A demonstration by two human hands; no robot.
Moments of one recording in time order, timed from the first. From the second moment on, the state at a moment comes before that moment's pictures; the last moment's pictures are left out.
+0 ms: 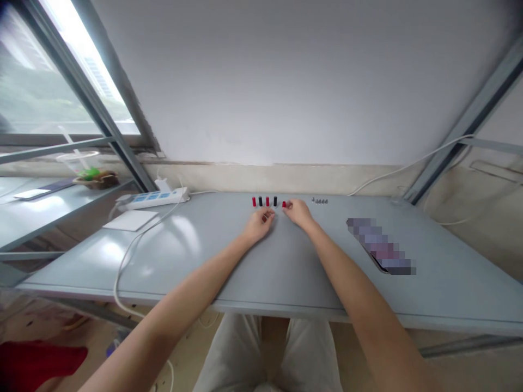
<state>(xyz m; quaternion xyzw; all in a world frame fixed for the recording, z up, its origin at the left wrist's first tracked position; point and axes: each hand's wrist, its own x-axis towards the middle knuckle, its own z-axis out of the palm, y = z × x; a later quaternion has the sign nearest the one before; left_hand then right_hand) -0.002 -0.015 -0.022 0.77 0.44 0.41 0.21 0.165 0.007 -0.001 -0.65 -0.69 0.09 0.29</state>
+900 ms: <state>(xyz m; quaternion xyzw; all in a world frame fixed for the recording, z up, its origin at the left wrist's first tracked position) -0.001 -0.021 -0.017 0.81 0.43 0.36 0.18 0.182 0.065 -0.016 -0.70 -0.66 0.09 0.25</state>
